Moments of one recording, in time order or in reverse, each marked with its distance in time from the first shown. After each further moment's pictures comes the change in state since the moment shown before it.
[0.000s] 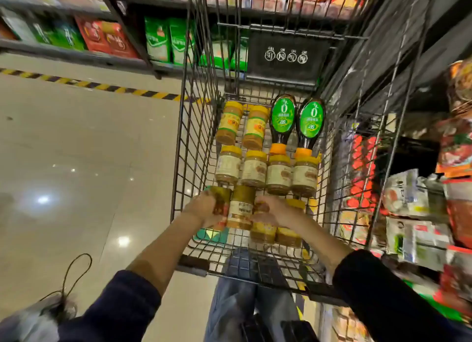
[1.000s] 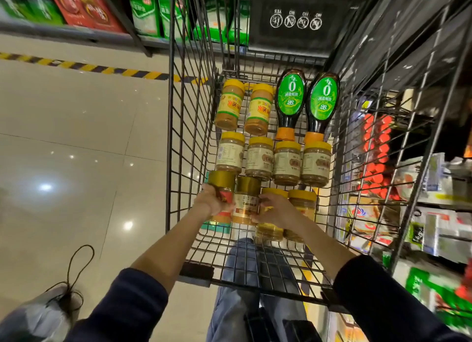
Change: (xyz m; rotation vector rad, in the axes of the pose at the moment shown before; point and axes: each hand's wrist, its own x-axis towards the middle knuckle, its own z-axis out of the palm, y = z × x) left_hand 0.032 0.003 0.010 -0.787 -0.105 -0.380; right_hand 0.025 0.015 0.023 0.238 0.027 0.090
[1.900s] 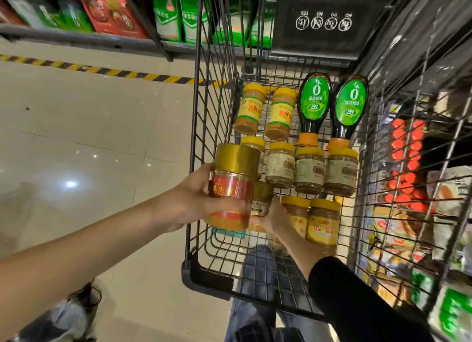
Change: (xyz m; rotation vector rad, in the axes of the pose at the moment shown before) left_hand -0.140 0.051 -0.084 -0.255 -0.171 0.344; right_hand 0.041 -0.023 0.058 0.068 0.189 0.115
